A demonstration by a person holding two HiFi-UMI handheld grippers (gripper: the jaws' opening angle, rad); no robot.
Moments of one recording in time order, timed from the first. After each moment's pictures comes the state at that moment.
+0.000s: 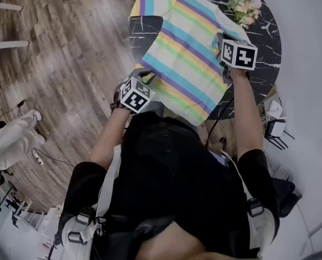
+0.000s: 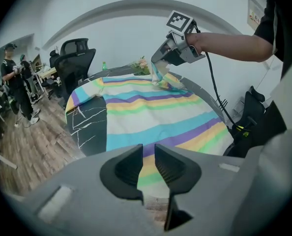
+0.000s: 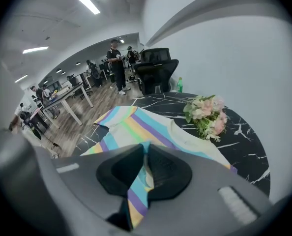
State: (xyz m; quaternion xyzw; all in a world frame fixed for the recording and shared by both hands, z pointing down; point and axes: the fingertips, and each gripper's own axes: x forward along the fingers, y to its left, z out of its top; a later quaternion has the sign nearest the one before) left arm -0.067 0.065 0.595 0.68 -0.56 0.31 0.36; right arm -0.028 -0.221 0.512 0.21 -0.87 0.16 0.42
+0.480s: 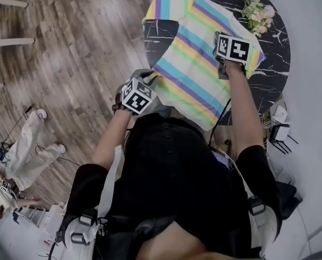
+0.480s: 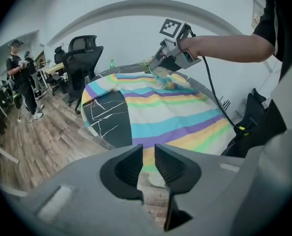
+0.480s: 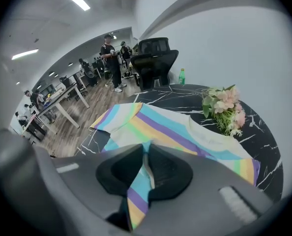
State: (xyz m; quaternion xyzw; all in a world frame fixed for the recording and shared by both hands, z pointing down) left arm -0.118 0.092 0.599 0.67 -0.56 0.31 0.37; right arm -0.092 -0.202 0.550 0.23 -0.84 0.20 0.44
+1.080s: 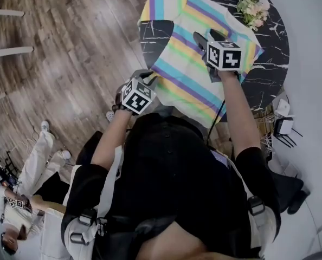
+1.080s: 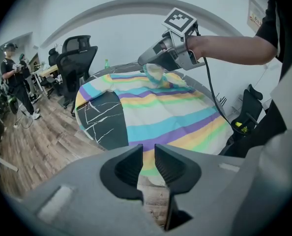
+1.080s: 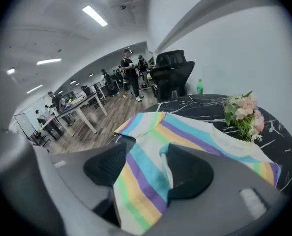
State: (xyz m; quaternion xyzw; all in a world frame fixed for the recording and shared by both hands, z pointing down) left arm -0.116 0.087 0.601 0.68 -0.54 0.32 0.37; right arm -0.120 -0.149 0.532 0.14 -0.90 0.20 0.36
